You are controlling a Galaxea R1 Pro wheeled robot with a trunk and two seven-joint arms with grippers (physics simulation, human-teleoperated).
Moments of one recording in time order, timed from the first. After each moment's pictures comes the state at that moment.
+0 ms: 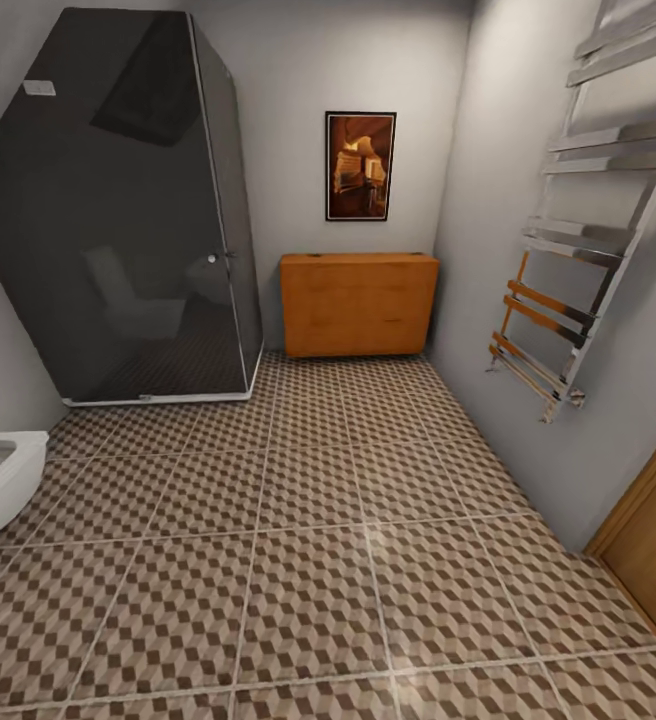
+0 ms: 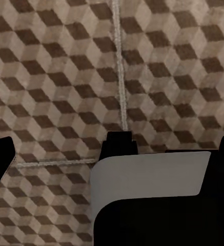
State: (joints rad) left arm -0.43 0.10 -2.23 -0.26 2.19 -0.04 0.16; right arm -0.32 0.07 0.48 0.02 -0.09 -0.20 -0.26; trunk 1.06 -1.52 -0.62
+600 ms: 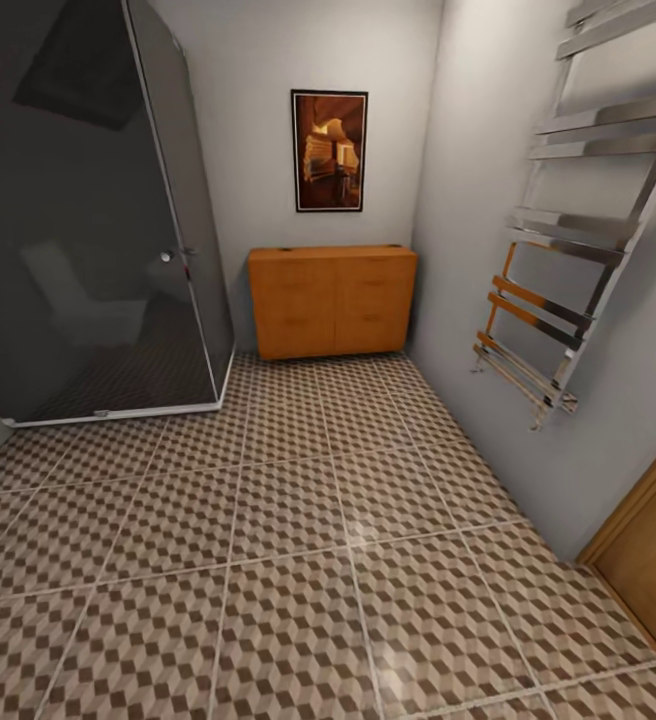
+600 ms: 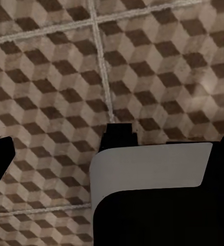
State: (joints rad) left arm -0.43 0.10 -2.23 -0.26 2.19 -0.04 0.16; right arm -0.32 0.07 0.48 0.03 -0.09 -0.20 -0.26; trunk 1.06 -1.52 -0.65
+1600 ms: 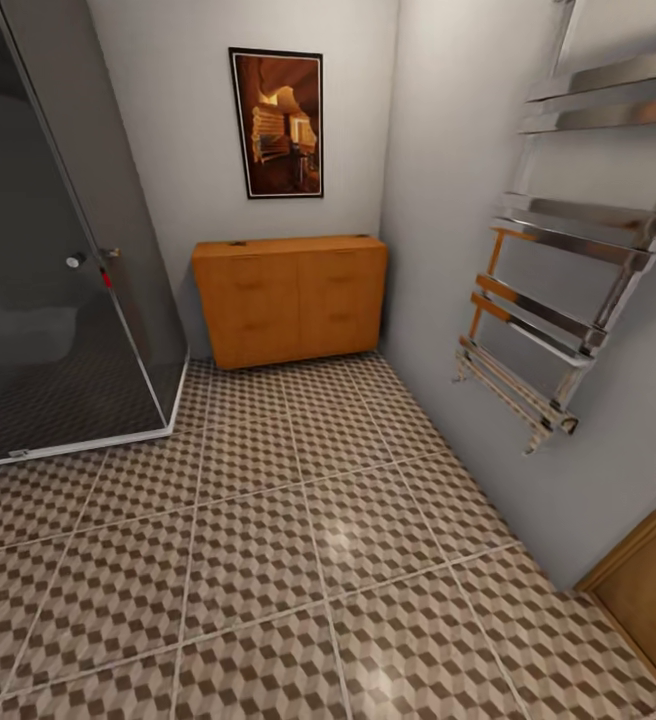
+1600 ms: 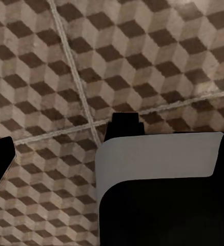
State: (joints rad) left arm -0.43 0.11 -2.23 -0.25 2.19 -0.04 0.17; right arm -0.32 0.06 0.48 0.02 -0.08 -0.21 -0.26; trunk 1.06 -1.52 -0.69
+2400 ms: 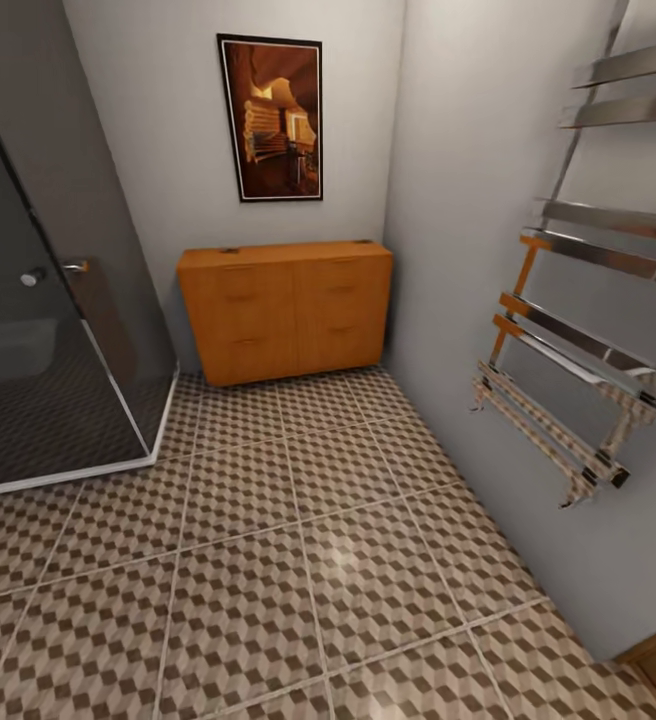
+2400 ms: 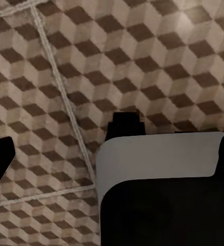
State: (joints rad) left arm -0.43 0.11 -2.23 -0.25 2.19 -0.04 0.17; right arm -0.32 0.03 0.48 0.02 -0.09 -0.24 -0.26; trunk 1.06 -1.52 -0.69
